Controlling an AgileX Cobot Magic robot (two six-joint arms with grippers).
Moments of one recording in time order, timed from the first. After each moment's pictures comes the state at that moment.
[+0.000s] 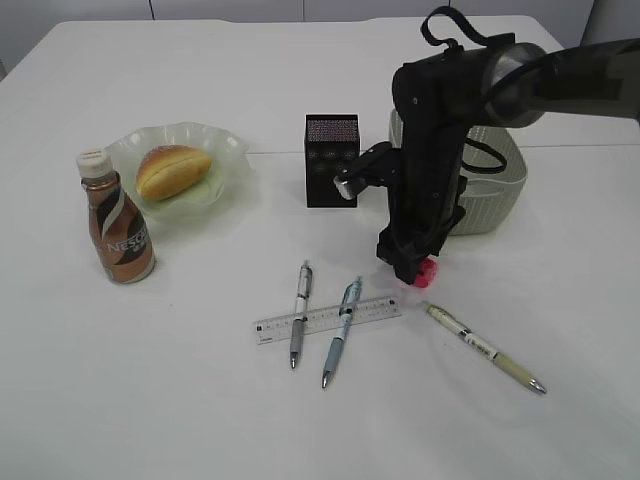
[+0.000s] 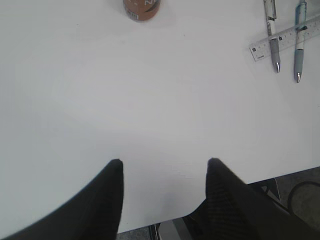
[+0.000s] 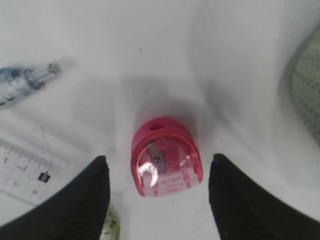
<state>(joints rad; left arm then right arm) -0.18 1.03 -1.10 -0.08 1.25 -0.07 0.36 2.31 -1.84 -0.09 1.14 -0.40</state>
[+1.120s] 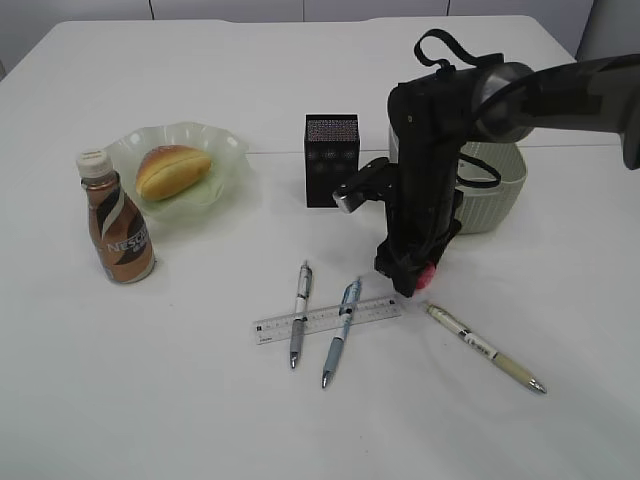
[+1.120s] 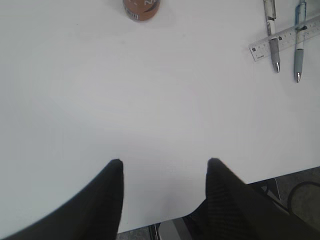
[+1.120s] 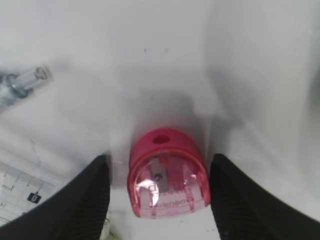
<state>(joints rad) -0.18 1.03 -1.10 -0.08 1.25 -0.07 0.36 2.35 -1.84 -0.08 1.12 -0.40</state>
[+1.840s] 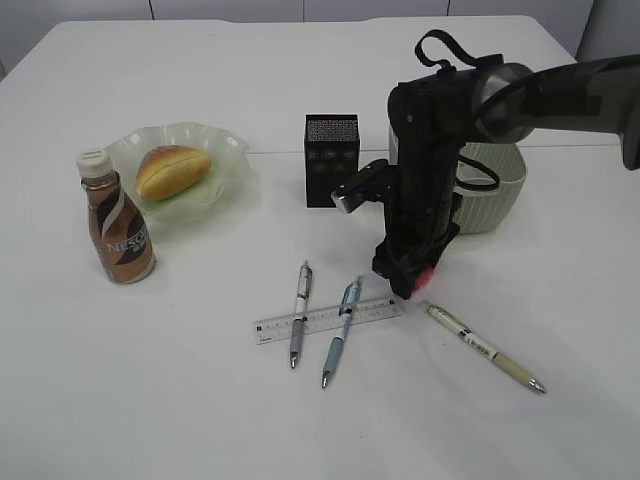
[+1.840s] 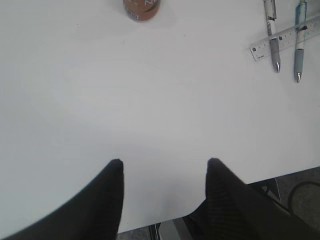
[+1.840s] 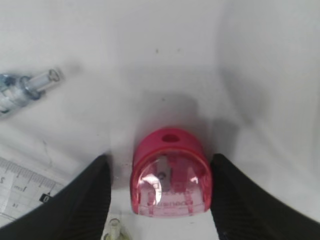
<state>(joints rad) -0.18 1.03 -1.10 -0.08 1.25 -0.07 0.36 2.36 -1.84 -0.06 1.13 -0.40</state>
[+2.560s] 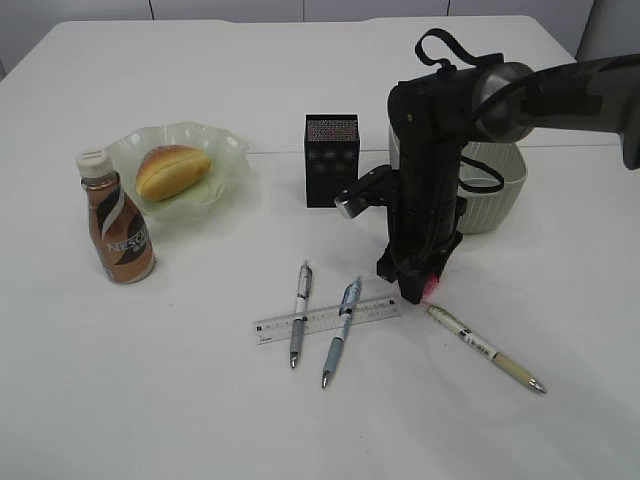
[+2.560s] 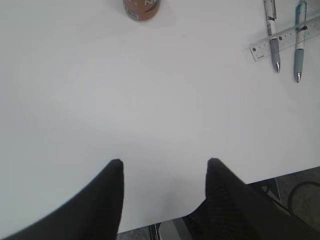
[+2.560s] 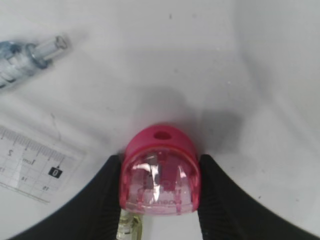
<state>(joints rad) -0.18 1.03 -1.10 -0.08 1.25 -0.07 0.36 2.36 -1.84 -0.06 1.20 -0.40</state>
